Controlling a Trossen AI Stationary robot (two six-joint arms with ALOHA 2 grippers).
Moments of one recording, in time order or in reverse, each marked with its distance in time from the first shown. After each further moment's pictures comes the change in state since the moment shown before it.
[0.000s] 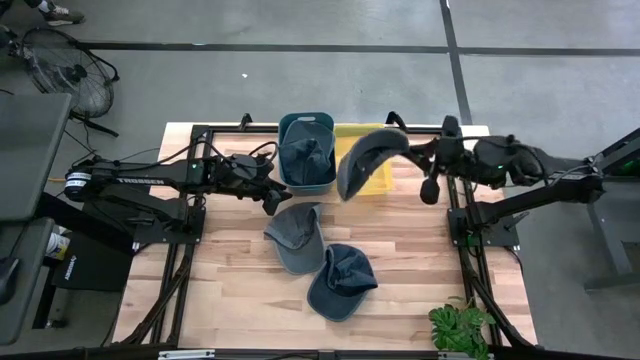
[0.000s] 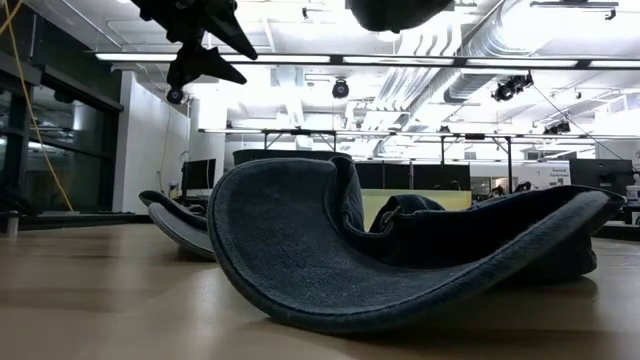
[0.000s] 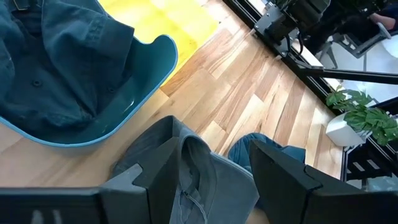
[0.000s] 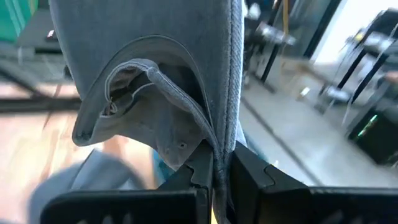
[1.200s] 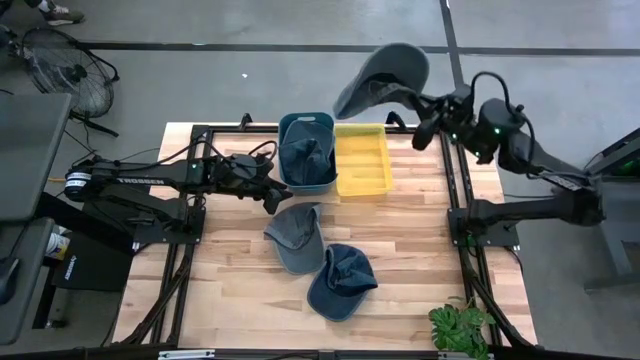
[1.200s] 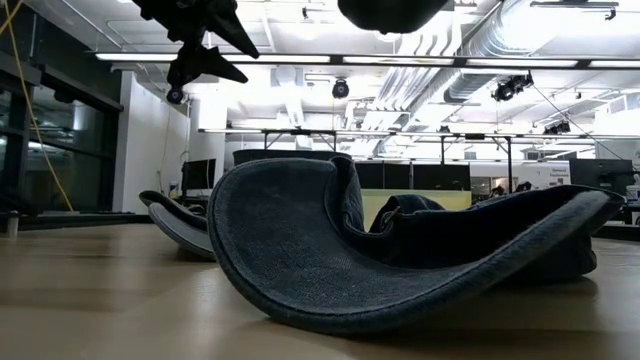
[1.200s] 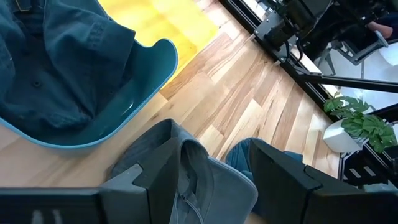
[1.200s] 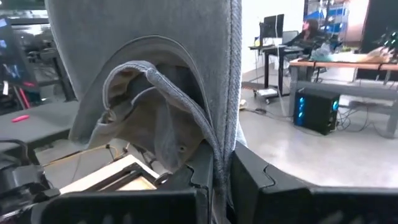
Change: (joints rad) left arm 0.000 0.000 0.000 0.011 -0.009 -0.023; right arm -0.418 0.044 0.000 0.281 -0.062 0.207
